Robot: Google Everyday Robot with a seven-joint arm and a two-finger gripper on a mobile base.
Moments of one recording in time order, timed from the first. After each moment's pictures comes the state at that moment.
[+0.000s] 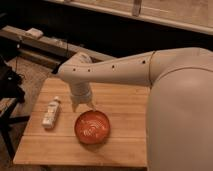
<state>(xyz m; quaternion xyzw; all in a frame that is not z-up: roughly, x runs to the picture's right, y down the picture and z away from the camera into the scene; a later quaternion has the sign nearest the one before) -0.104 0.104 0.703 -0.26 0.23 0.64 0.68</state>
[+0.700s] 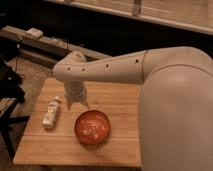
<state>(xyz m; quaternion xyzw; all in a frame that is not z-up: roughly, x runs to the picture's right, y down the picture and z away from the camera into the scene) -0.146 0.091 0.713 -0.27 0.21 0.65 0.68</state>
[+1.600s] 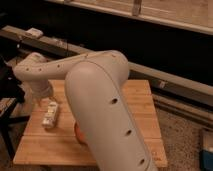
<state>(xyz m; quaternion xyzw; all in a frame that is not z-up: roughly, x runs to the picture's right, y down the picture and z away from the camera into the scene) -0.316 0.087 0.782 -0.28 0.19 0.59 0.73</state>
